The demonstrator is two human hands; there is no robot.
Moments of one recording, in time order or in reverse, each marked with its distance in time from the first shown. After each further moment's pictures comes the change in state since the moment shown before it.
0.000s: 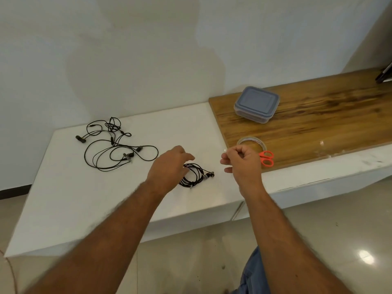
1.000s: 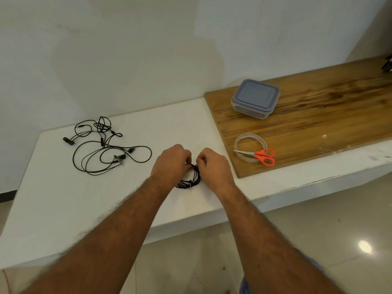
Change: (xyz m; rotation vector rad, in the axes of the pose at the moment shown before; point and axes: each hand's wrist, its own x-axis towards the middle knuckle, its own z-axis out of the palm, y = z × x) left_hand 0.037 0.003 0.025 0.028 -0.031 -0.030; right_hand 0.018 0.036 0.049 -0.737 -0.218 -0.210
